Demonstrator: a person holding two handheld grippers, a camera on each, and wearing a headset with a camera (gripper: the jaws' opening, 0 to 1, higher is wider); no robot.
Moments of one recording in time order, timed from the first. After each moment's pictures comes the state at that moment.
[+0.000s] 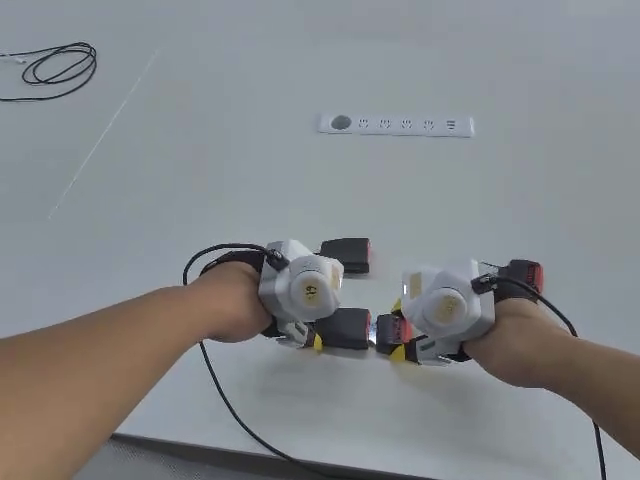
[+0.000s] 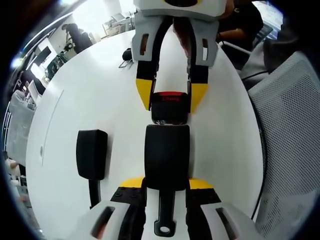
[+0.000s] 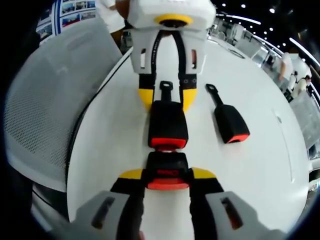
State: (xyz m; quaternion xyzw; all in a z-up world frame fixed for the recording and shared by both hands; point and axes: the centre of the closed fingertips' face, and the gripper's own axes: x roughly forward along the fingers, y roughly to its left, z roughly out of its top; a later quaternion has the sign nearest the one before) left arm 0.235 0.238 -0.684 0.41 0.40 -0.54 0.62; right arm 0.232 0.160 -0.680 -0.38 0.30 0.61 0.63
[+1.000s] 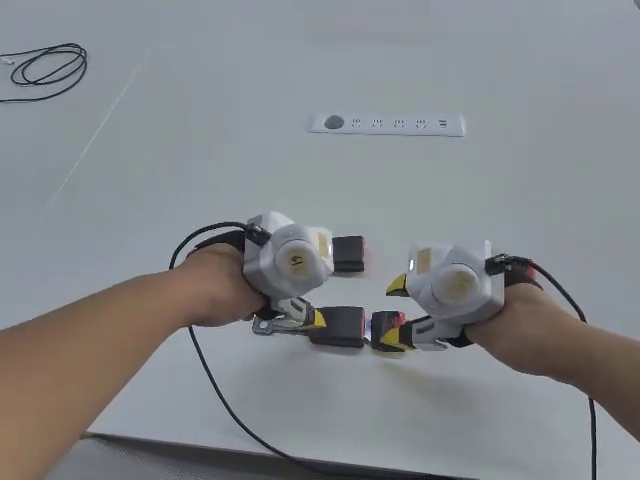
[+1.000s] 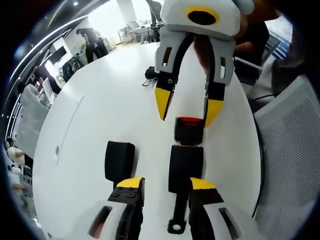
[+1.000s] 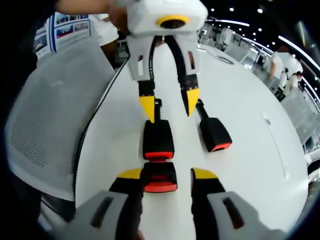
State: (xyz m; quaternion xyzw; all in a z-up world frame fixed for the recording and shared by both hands) left arm 0.262 0.231 -0.637 0.37 0.37 -0.52 0.68; right arm 0.244 0.161 -0.642 -0.34 0.28 0.60 0.67
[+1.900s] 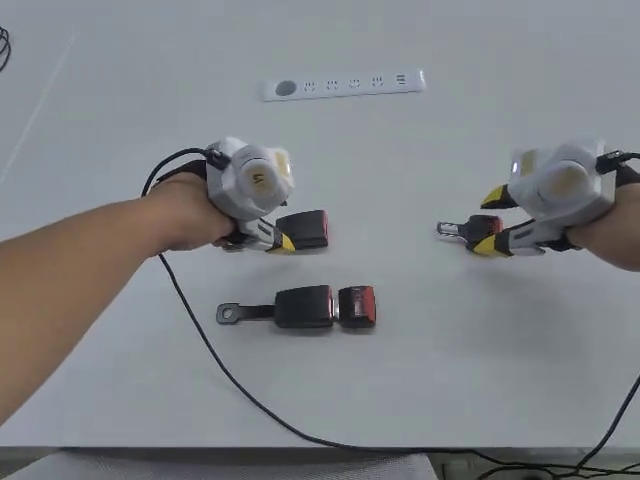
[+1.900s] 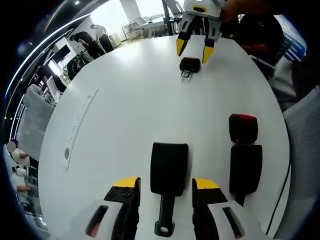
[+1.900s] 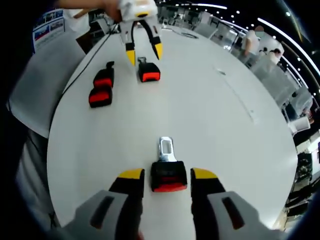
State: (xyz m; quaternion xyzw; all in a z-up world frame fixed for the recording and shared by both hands) left arm 0.348 0.232 -0.655 0.40 0.37 -0.50 0.68; right arm 0.330 -0.018 -0.650 -0.36 0.35 0.49 0.71
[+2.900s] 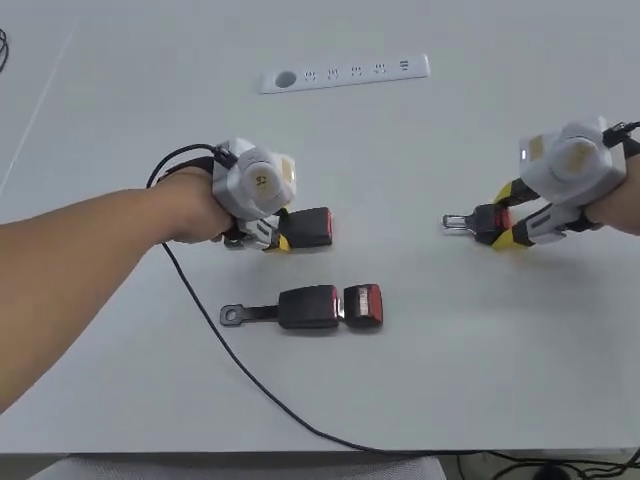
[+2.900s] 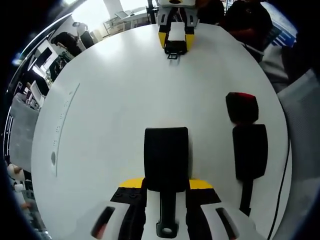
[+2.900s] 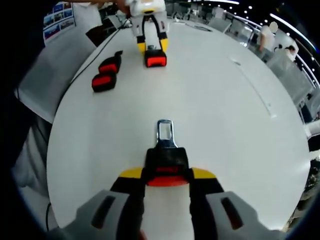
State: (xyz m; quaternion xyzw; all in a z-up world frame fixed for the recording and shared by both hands) left arm 0.346 0.240 -0.675 0.43 0.39 -0.53 0.61; right arm 0.337 -0.018 -0.679 -0.36 0.37 0.55 0.66
